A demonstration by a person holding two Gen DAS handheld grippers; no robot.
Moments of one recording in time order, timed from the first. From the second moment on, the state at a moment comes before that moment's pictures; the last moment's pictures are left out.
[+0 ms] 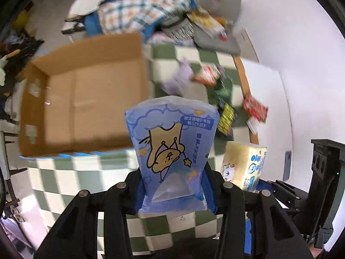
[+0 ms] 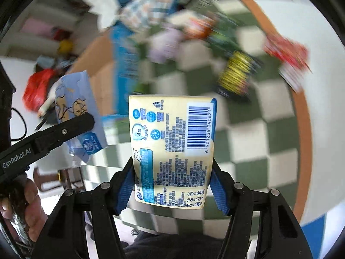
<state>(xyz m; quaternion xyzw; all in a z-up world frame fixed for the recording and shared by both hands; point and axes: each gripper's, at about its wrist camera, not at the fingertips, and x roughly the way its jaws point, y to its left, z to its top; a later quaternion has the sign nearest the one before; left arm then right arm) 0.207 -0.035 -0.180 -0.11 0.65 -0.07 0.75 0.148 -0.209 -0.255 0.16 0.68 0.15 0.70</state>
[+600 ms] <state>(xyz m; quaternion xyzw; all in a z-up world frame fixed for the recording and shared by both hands) 0.324 0.174 -0.288 -0.18 0.70 -0.01 0.70 0.321 0.036 -0.278 0.06 0.69 0.19 0.70</state>
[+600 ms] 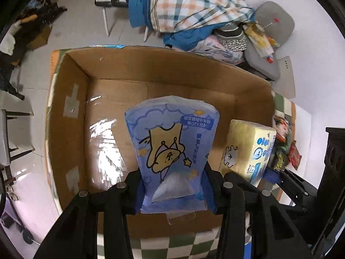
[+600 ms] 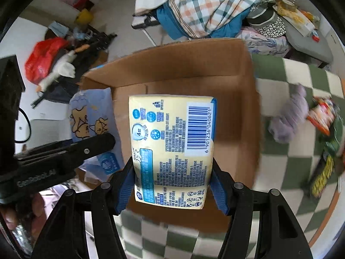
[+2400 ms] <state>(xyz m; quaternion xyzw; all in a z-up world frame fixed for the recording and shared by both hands) 0.191 0.178 -0.187 -0.09 0.59 0.06 0.80 0.236 0.029 -0.219 -0.05 0.63 0.10 0.77</state>
